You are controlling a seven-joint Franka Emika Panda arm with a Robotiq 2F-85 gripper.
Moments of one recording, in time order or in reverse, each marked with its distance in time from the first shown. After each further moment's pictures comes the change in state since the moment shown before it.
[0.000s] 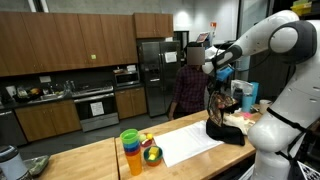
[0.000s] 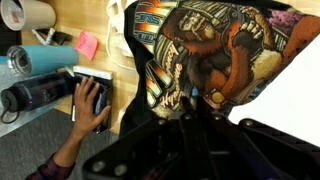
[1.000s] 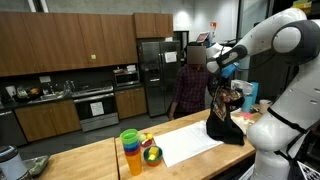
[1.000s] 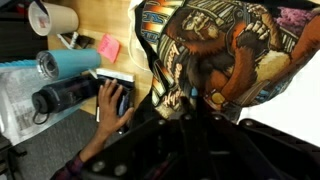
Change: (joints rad) arm -0.048 -0.022 -0.003 -0.036 -0.109 0.065 0.048
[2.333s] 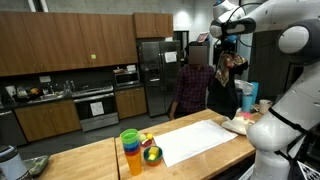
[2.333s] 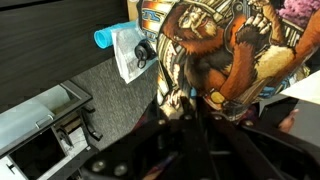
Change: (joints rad) arm 0.003 -0.050 0.007 0.484 -0.034 -0.223 -0.109
